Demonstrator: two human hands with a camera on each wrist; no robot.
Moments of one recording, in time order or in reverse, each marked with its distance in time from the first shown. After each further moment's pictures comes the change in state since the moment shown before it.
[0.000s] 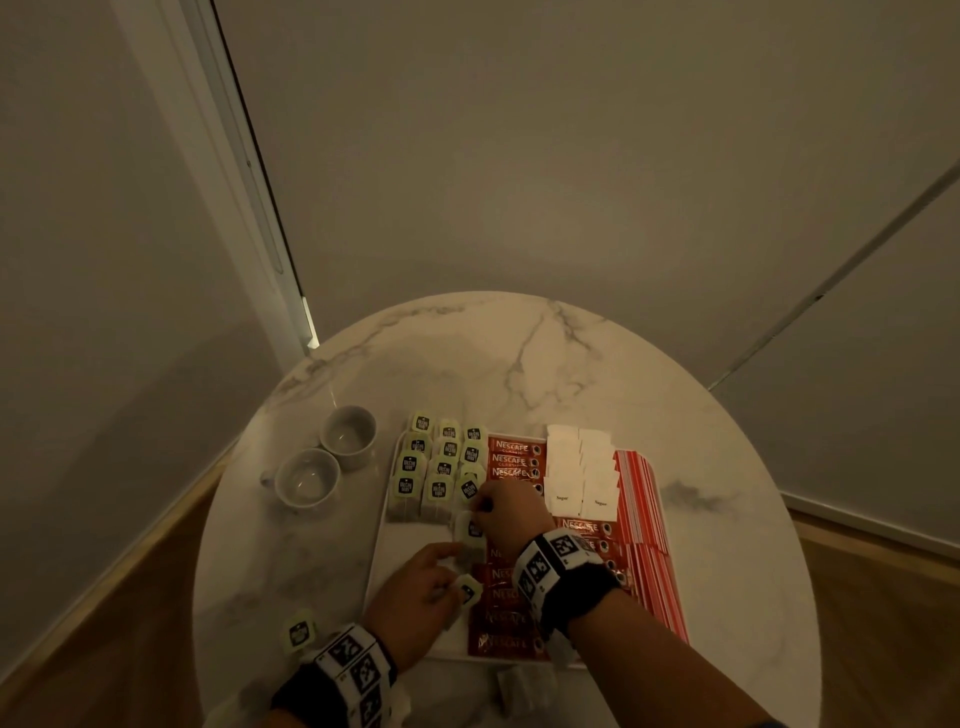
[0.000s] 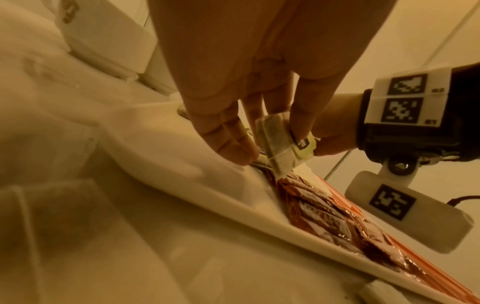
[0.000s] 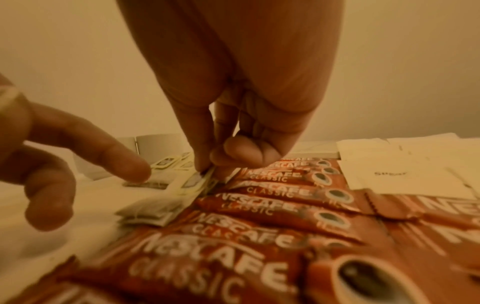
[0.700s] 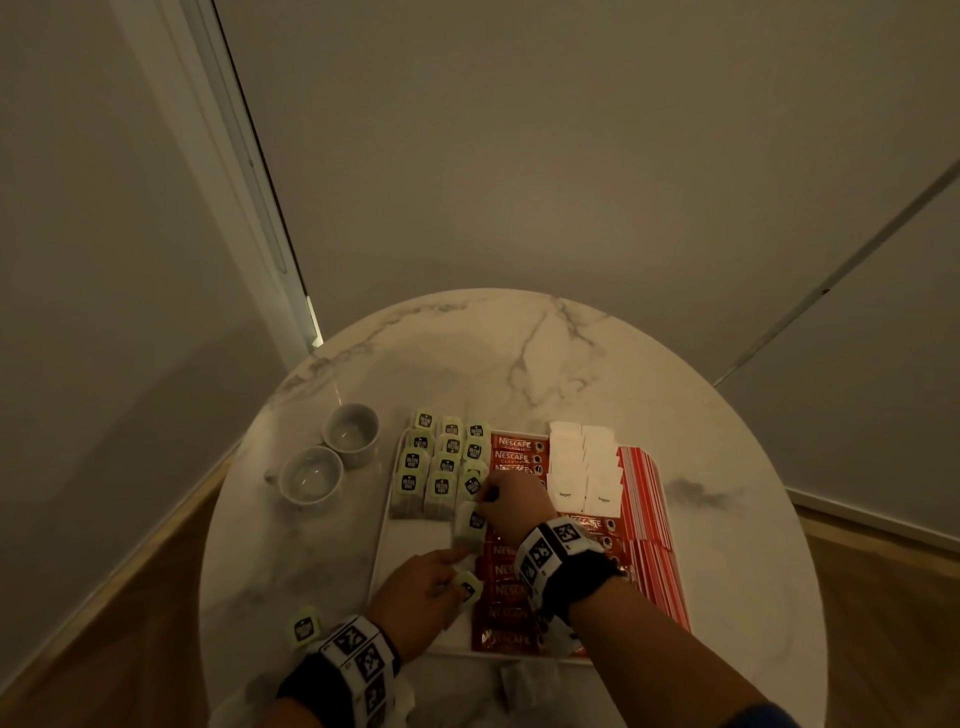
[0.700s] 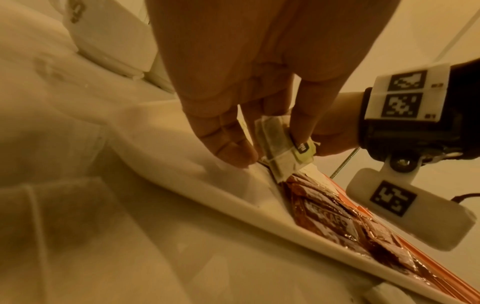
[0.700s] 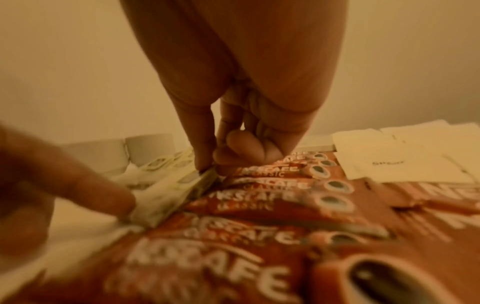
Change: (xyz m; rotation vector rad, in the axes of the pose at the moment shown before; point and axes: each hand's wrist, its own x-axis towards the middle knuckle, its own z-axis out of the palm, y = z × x) left_hand 0.002 0.006 -0.003 0.106 -0.033 -0.050; right_hand 0.008 0.005 0.000 0.064 0.022 0.047
